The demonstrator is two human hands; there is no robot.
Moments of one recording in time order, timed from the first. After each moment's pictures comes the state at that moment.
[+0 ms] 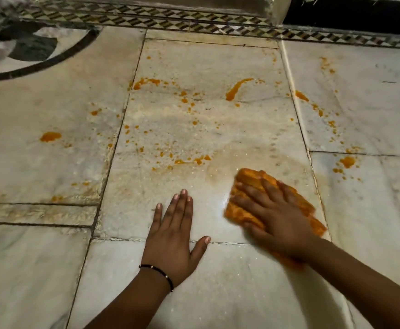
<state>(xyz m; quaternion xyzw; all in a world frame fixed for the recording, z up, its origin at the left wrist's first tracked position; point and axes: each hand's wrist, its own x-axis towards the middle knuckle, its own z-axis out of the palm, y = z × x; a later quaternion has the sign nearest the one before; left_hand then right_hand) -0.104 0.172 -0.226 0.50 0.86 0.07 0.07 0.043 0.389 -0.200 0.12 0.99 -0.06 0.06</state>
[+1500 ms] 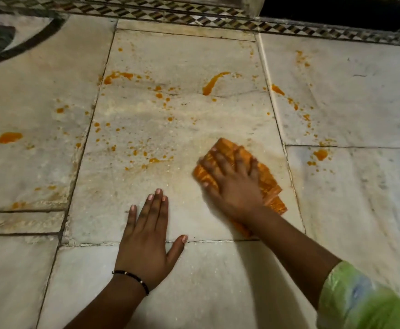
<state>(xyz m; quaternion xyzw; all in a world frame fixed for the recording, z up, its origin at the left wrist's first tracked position) -0.103 0.172 -0.226 0.49 0.87 0.05 0.08 -0.021 0.388 -0.197 0.27 0.96 -0.08 0.07</state>
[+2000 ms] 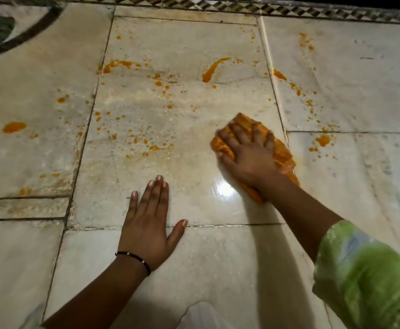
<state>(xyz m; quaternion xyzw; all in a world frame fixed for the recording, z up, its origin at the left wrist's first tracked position) -0.103 0.175 -0.223 0.49 0.87 0.04 0.08 -0.023 0.439 -0.196 0.31 0.94 -0.07 0.09</state>
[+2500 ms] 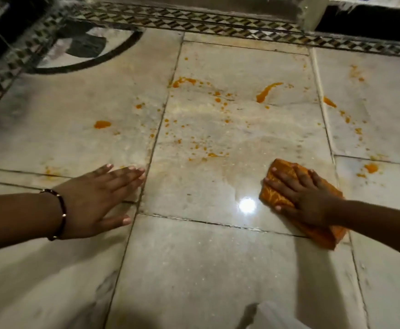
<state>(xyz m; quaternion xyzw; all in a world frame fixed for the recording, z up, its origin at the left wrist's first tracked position) -0.259 0.047 -0.108 0.66 0.74 -0.14 0.02 0.021 0.420 -0.170 0.13 0.94 -0.02 0.30</state>
